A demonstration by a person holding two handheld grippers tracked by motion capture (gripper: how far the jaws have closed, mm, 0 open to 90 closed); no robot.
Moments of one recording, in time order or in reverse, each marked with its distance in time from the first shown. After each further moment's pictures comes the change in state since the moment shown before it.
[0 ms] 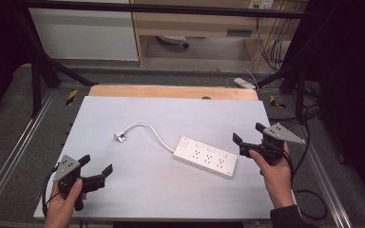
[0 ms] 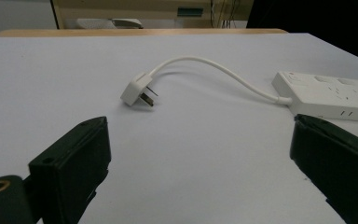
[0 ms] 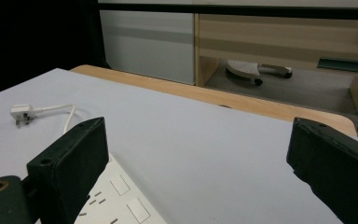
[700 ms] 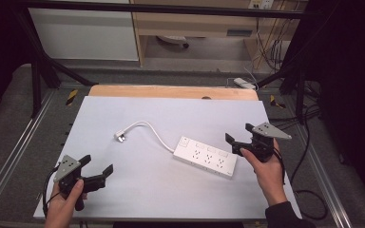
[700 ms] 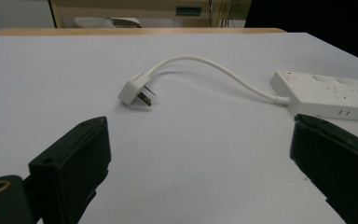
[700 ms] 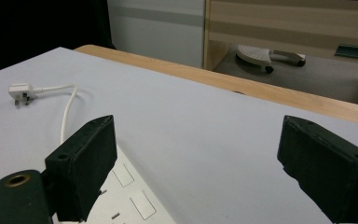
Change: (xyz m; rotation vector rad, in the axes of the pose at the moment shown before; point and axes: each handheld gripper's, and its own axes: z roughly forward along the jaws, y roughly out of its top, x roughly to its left) left arm -0.001 0.000 0.000 0.002 -0.007 -0.002; right arm 0.004 -0.009 0.025 0.061 0.029 -0.024
